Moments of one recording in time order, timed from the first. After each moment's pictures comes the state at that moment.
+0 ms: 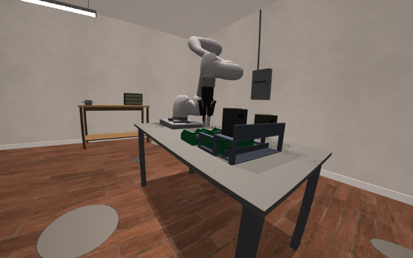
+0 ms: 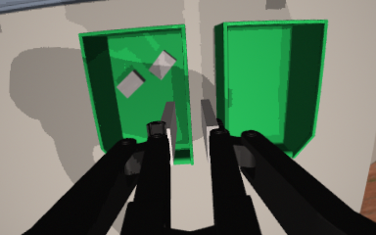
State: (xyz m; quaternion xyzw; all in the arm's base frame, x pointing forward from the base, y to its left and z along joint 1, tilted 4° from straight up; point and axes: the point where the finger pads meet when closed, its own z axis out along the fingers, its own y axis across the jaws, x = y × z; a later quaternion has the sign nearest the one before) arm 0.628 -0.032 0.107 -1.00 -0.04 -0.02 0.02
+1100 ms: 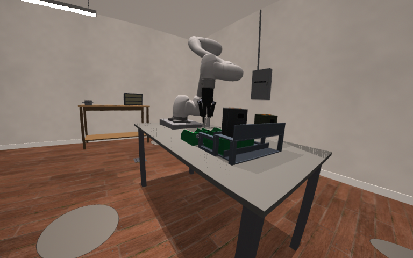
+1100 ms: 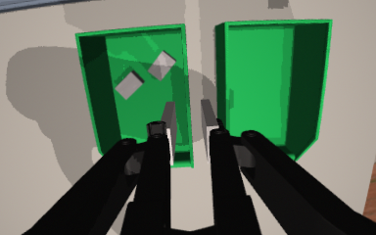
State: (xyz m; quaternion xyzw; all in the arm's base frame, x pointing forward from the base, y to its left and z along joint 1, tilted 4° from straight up) arm 0.629 -0.032 0.100 -1.00 -0.04 -0.02 0.02
